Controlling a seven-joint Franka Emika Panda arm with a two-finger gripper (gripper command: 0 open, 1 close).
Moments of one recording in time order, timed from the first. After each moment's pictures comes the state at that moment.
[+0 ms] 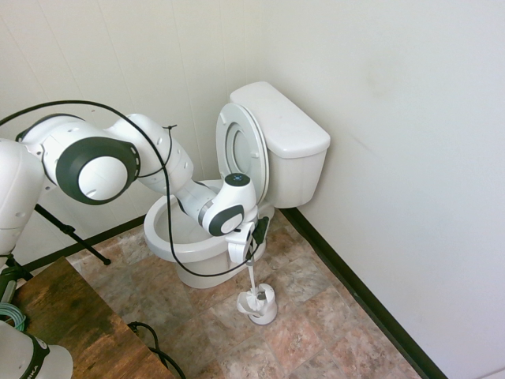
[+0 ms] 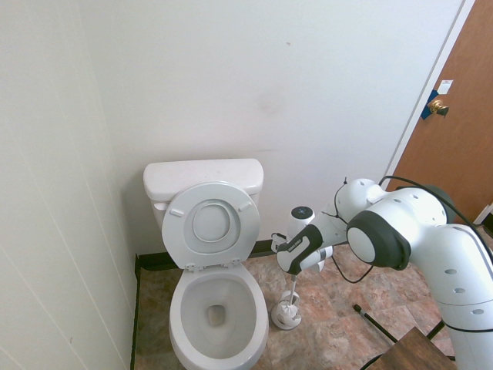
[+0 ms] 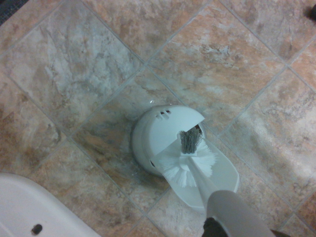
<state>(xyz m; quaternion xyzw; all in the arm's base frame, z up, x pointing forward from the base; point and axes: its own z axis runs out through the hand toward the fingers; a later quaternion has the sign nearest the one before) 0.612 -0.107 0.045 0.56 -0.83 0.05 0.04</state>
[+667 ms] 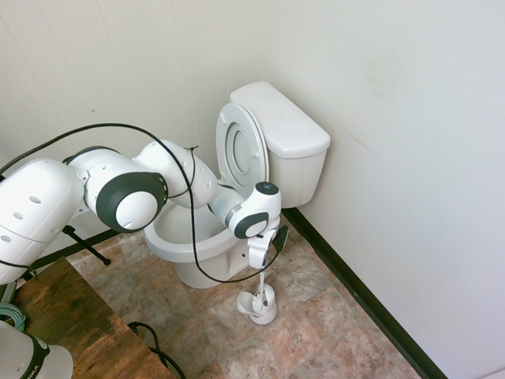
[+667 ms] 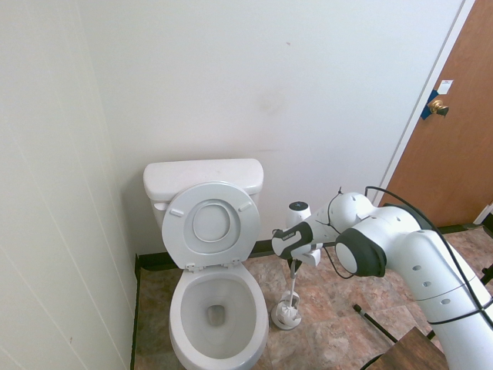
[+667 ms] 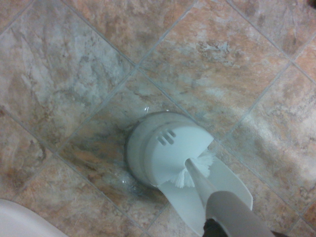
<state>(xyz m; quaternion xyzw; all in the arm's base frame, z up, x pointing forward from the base) 0.660 -0.157 0.002 0.54 -0.84 0.00 0.06</state>
